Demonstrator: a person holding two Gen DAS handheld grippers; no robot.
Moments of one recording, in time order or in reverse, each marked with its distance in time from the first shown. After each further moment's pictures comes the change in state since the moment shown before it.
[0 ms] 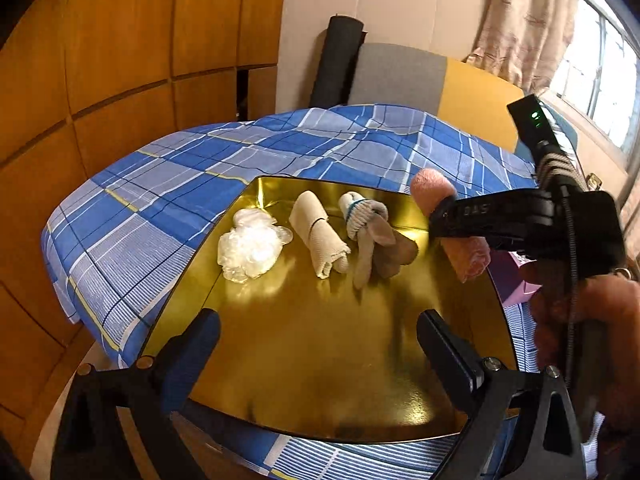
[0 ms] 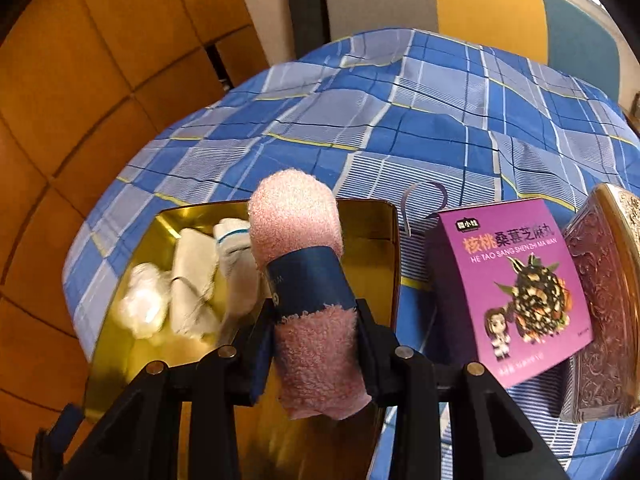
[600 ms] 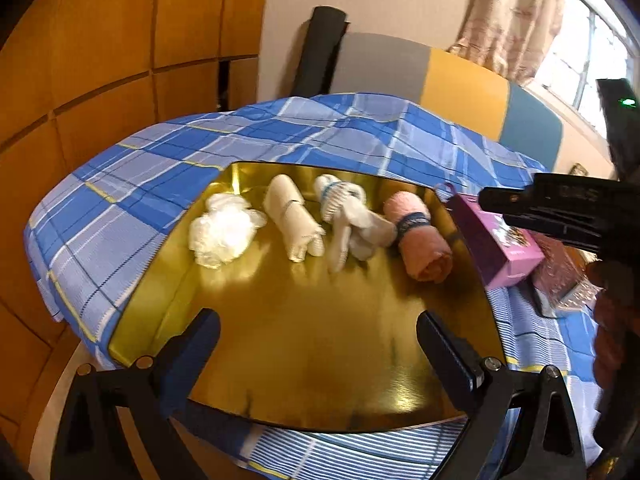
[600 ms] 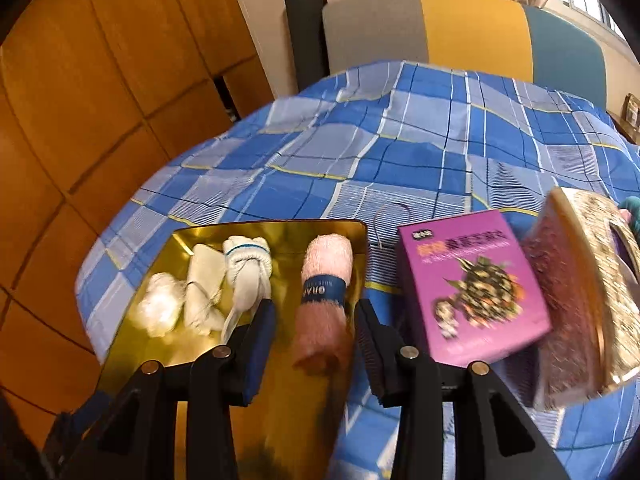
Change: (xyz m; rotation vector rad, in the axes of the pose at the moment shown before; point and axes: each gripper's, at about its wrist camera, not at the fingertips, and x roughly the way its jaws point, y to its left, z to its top) left arm 0.004 -0.015 -0.010 0.035 0.032 -0.079; right arm -0.060 -0.022 -0.021 -0.003 -0.125 0.050
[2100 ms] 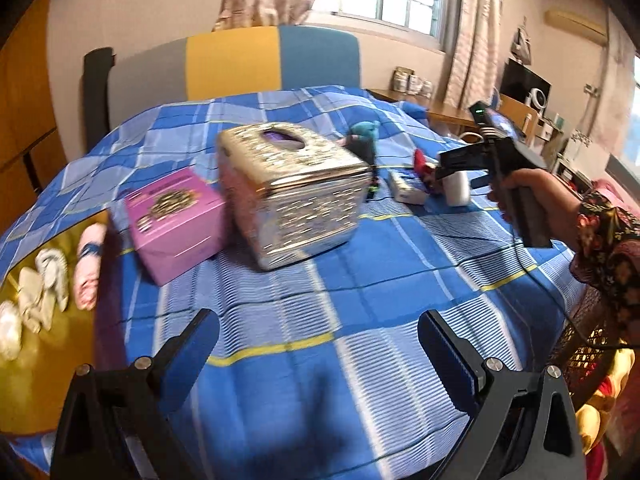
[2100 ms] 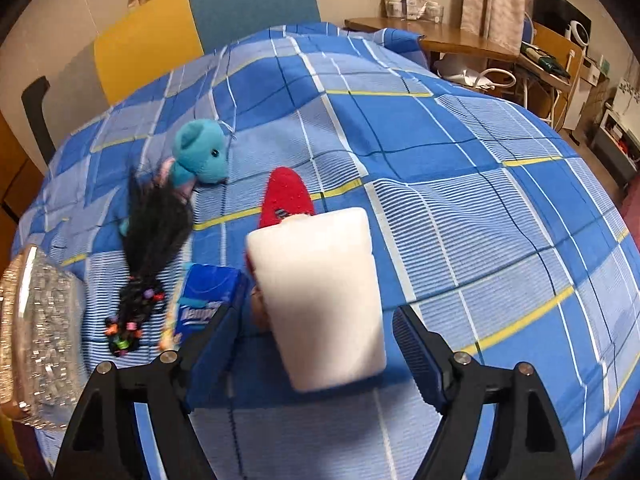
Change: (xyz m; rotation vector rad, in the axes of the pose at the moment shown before) left arm -0.025 -0.275 -0.057 0.505 0.047 -0.417; right arm -0.127 -0.464 -0.073 0.503 0.023 -0.511
